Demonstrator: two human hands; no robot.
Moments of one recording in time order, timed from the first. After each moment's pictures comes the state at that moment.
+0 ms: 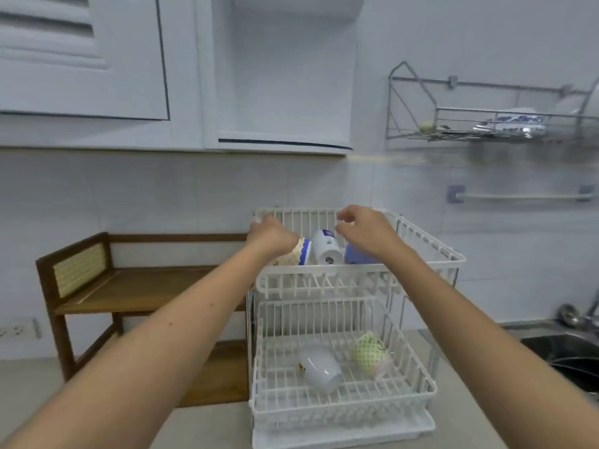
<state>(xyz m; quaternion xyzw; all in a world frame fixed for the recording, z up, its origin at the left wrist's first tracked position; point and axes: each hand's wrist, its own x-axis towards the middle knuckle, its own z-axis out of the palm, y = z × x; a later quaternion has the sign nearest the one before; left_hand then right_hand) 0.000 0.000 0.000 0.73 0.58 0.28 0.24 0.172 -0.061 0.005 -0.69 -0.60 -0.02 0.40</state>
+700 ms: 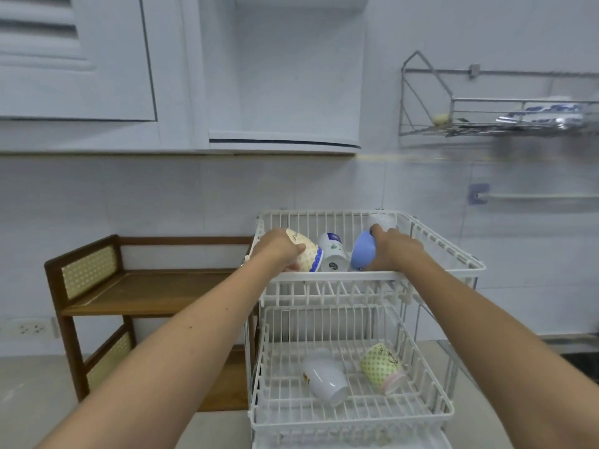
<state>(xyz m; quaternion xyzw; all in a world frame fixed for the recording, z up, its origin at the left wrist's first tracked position) 0.028 0.023 -0.021 0.72 0.60 0.26 0.23 0.245 -0.023 -0.027 -0.81 -0.57 -0.07 0.07</state>
